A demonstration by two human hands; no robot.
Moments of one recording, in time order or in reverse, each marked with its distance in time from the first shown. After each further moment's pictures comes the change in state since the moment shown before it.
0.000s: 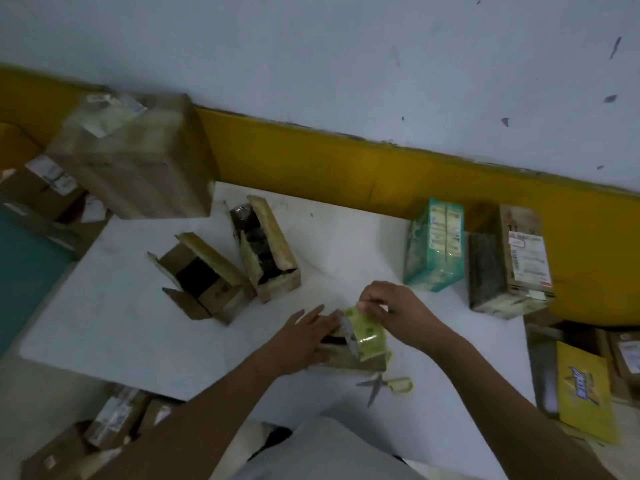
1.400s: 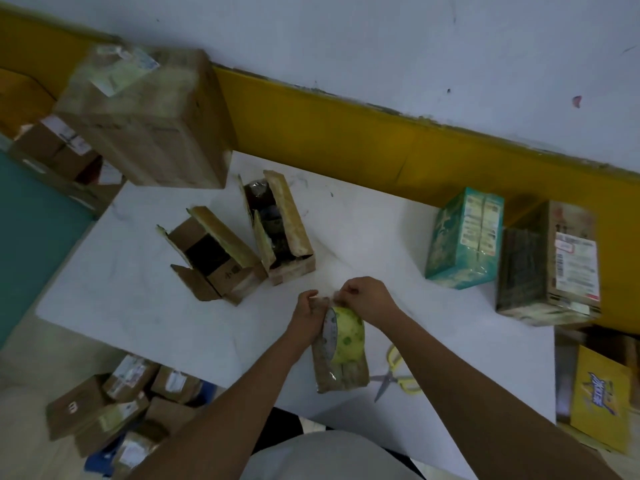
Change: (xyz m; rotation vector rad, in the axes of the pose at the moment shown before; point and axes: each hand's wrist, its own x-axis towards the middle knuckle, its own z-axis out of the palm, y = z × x) left_hand 0.024 0.013 -0.005 -1.222 0.302 -0.906; right_hand 0.080 0.039 0.088 0.019 -0.156 0.455
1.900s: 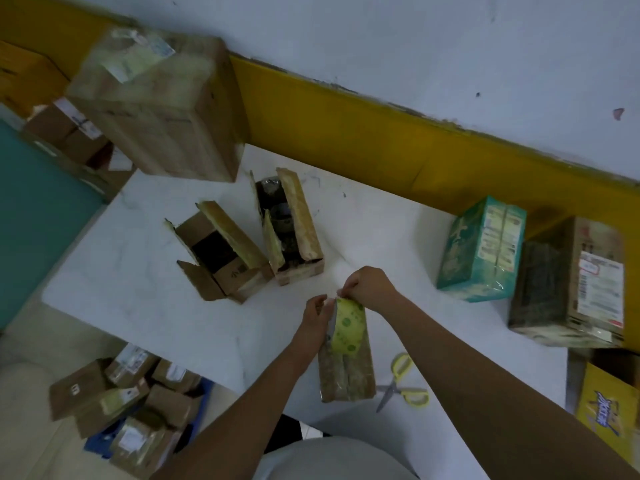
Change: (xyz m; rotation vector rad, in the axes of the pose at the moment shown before) left_hand 0.003 -0.001 0.008 -0.320 -0.040 -0.014; right_hand 0.048 -0.019 -0.010 -0.206 -0.161 0.049
